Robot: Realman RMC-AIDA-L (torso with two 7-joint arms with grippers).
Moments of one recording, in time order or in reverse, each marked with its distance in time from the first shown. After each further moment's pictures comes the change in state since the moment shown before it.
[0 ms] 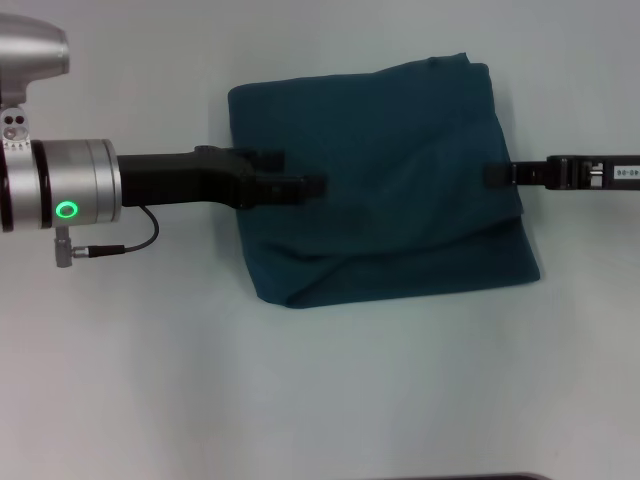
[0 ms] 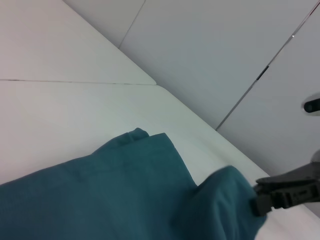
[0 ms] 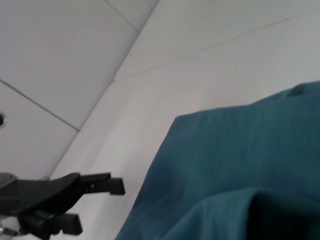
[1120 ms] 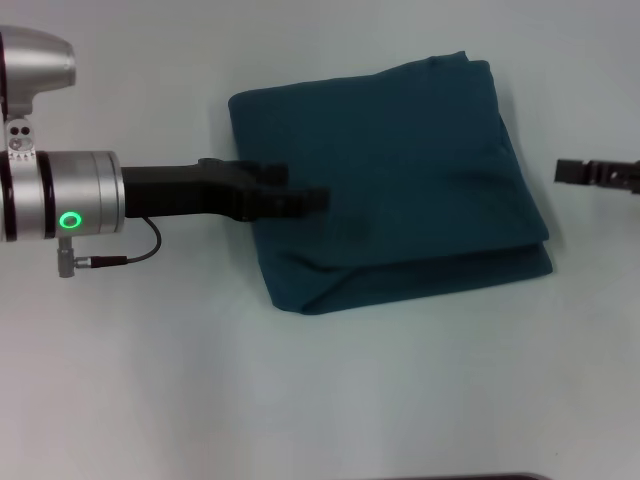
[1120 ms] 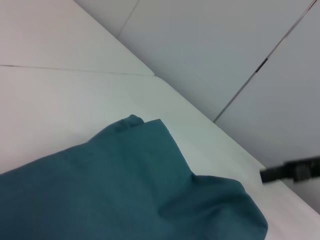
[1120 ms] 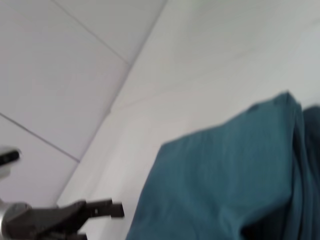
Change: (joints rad) left arm 0.005 0.002 0.016 0.018 0.002 -0.001 0.000; right arm -0.088 -0.039 0.212 -0.060 -0.066 -0.165 -0.007
